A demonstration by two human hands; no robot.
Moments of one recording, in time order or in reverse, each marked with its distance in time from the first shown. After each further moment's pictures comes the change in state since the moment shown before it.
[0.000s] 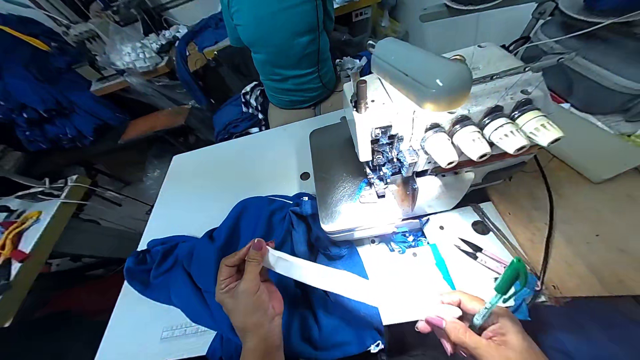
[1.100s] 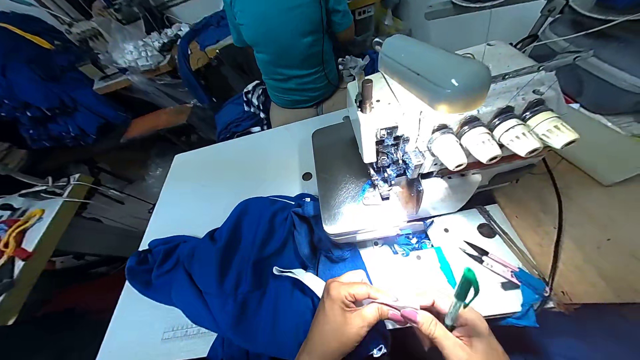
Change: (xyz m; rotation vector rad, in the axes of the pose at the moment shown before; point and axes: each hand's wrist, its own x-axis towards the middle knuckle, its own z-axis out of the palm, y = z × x) left_hand -0.059 -0.019 0.012 0.217 -1.139 -0.023; right_hand 0.013 0.012 0.032 -0.117 0.066 -0.134
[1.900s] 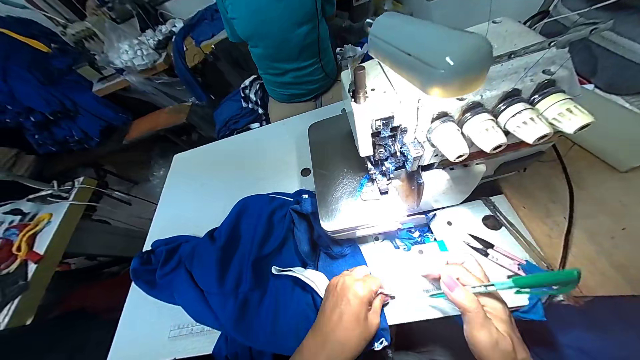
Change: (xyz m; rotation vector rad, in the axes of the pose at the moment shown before) left_hand 0.006 0.004 0.005 0.757 -0.141 0.046; right_hand 0.012 0.032 -0.015 -0.236 0.274 -0.187
